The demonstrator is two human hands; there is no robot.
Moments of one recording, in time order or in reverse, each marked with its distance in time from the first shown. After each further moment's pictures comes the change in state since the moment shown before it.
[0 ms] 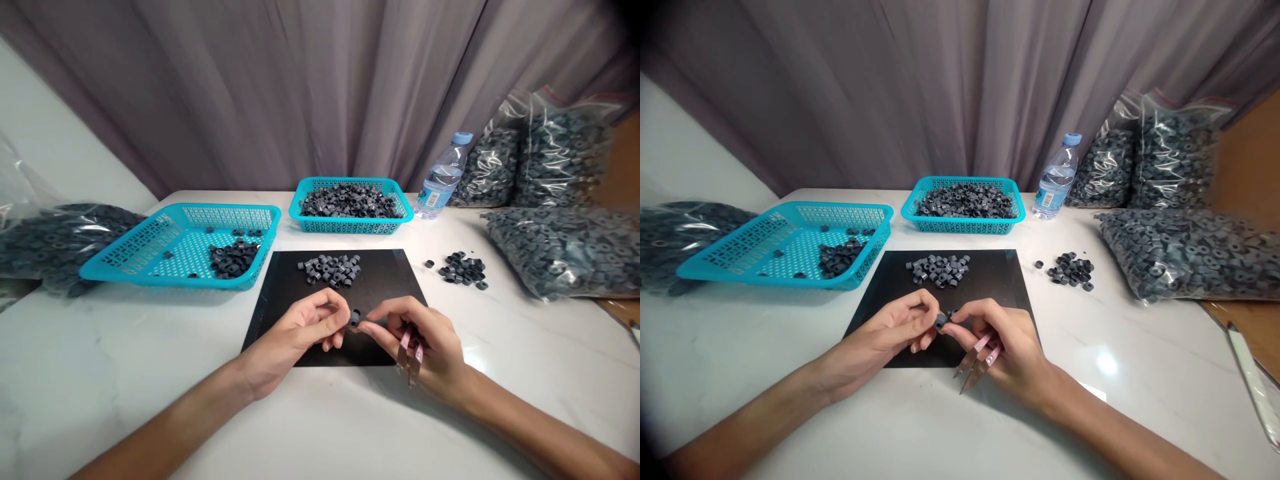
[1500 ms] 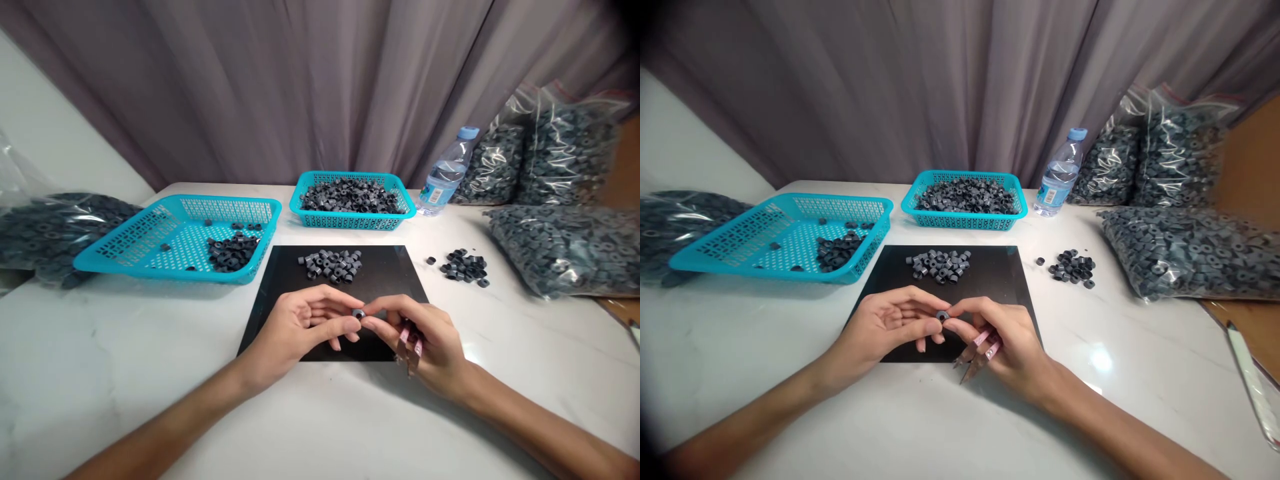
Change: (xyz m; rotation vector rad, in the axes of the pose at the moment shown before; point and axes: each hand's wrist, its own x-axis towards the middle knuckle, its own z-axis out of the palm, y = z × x) left_hand 0.001 -0.006 0.002 0.104 0.065 0.227; right_hand 0.002 -0.001 -0.005 0.141 -0.135 0.049
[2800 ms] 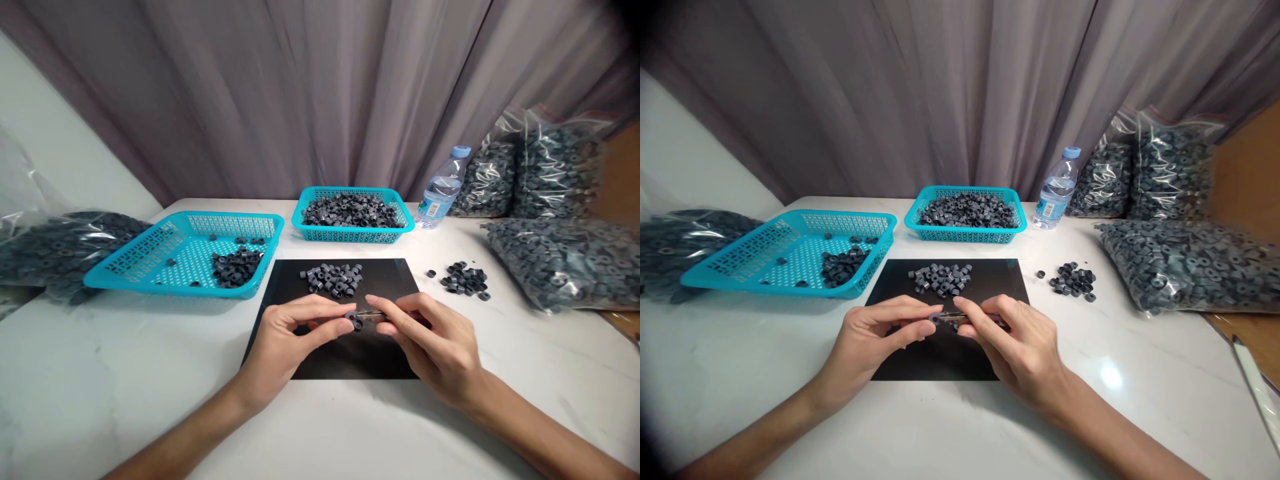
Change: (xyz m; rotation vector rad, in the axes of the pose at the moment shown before) left_hand -0.003 0.002 -0.006 0.271 0.238 0.238; right_hand 0.010 0.001 -0.015 -0.600 0.150 -0.346
